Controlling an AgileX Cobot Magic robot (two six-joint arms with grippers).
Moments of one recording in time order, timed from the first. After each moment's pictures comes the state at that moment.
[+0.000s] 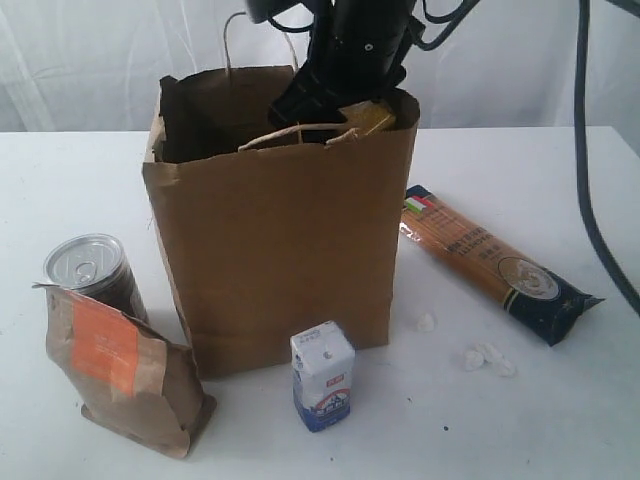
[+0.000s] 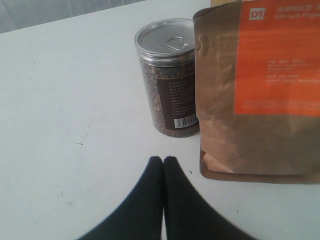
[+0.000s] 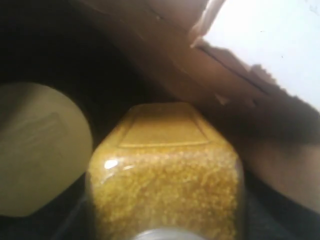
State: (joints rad) left arm -0.27 0.00 0.02 -0.06 0.40 0.15; right arm 0.59 1.97 -2.03 -0.08 1.25 -0.20
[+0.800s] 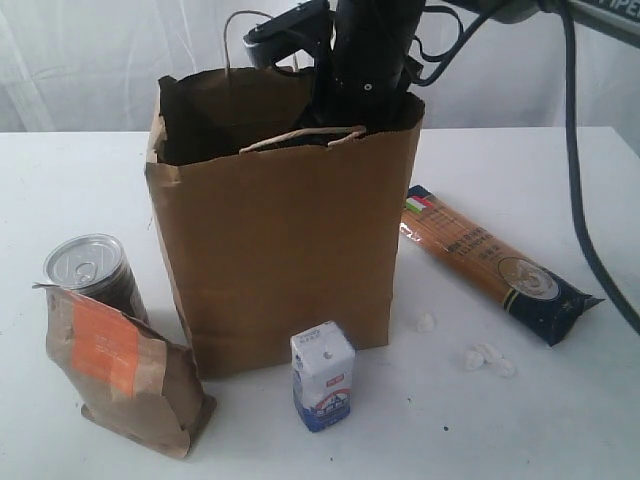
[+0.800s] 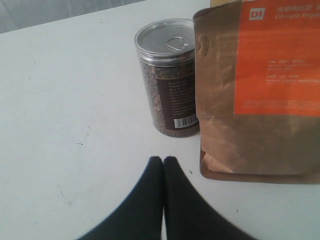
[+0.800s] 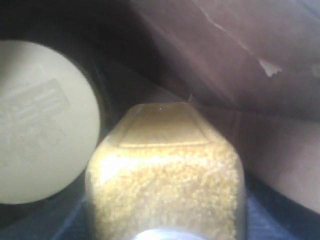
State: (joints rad) left arm -0.27 0.00 0.02 -0.06 0.40 0.15; right arm 0.60 1.97 -1.93 -0.06 1.24 -0.20
